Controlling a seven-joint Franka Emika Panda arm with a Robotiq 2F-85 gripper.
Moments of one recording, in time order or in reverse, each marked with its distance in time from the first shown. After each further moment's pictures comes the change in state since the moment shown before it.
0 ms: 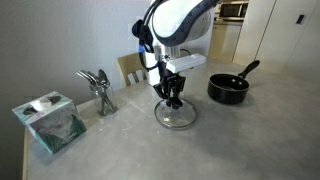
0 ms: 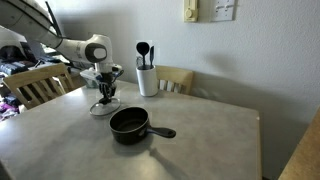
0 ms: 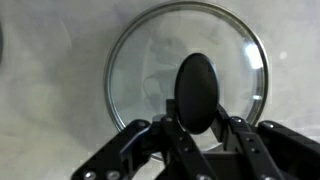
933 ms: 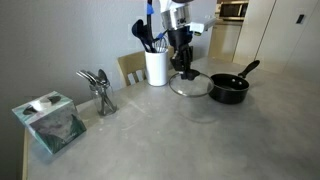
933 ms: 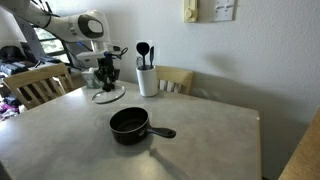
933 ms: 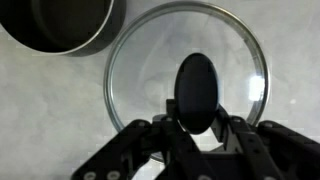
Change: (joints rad) arm -0.033 -0.188 -0.009 -0.053 -0.153 -0.168 -0.326
